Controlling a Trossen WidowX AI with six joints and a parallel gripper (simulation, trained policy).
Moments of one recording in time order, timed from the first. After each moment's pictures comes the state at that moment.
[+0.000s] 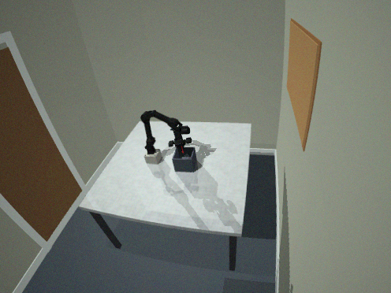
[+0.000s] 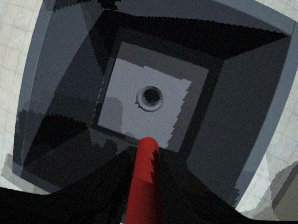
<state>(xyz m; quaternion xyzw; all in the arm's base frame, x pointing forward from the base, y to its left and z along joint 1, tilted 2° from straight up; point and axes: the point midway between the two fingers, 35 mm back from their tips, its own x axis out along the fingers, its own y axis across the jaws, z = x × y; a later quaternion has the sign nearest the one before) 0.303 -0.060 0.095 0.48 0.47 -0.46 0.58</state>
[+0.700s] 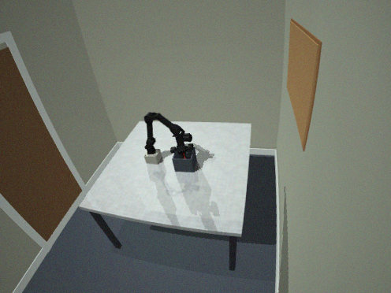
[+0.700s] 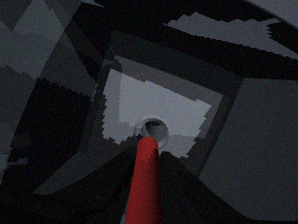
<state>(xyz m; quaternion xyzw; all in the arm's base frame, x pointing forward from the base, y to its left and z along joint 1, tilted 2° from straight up) 0.317 -0.081 0.049 0.47 0.49 -0.45 0.58</state>
